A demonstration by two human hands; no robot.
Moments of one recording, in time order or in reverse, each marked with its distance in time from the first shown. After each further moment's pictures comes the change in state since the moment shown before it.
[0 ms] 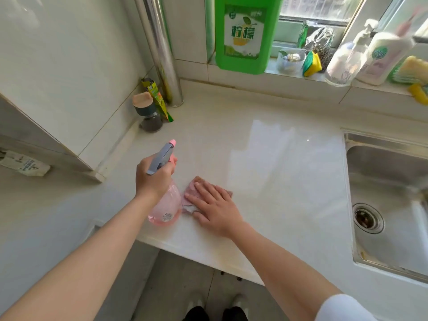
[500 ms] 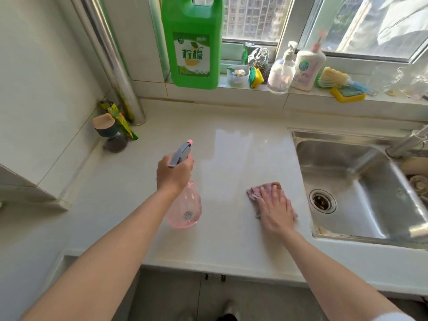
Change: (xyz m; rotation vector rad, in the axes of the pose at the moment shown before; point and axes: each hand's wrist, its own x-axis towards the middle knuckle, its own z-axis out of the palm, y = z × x) left_hand -0.023 0.058 0.076 0.008 -0.256 0.017; right_hand -0.136 0.125 -0.022 0.177 0.074 0.906
